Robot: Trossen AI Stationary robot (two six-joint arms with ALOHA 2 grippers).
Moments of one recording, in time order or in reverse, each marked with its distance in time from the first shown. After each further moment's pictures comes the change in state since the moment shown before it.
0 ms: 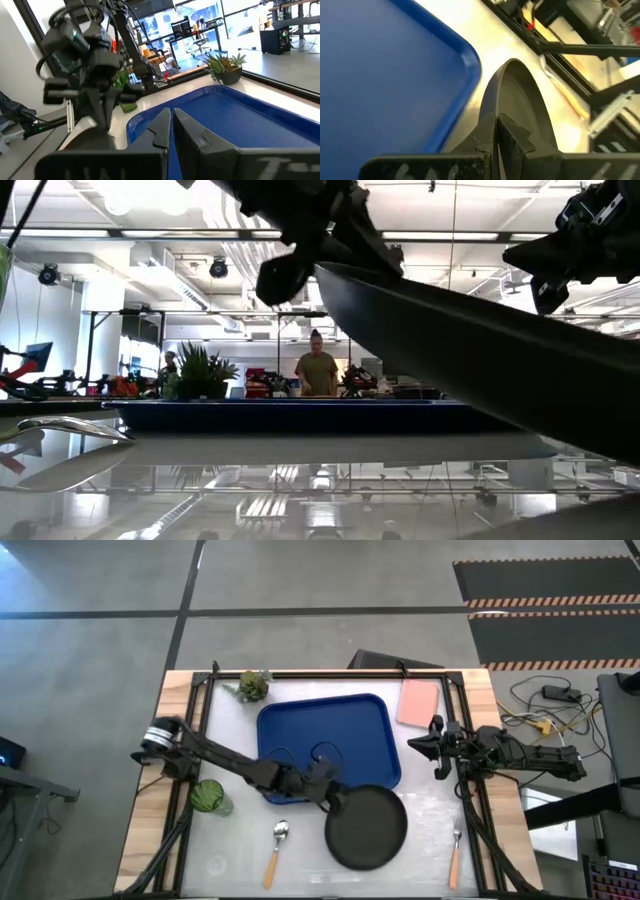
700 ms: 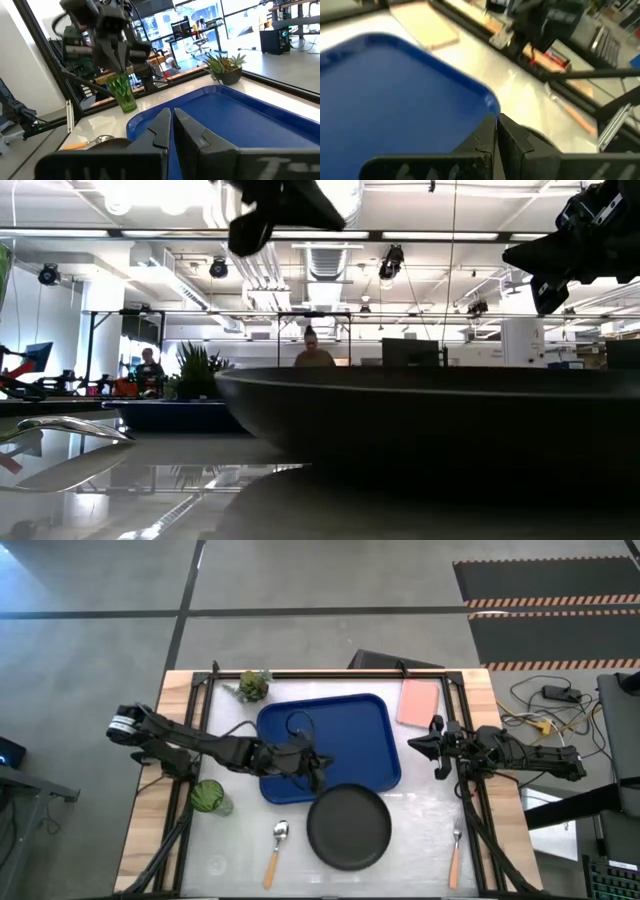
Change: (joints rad) left arm 0.062 -0.269 -0.113 -0.083 -0.037 0.181; right arm 0.000 0.000 0.000 0.001 0.002 0.000
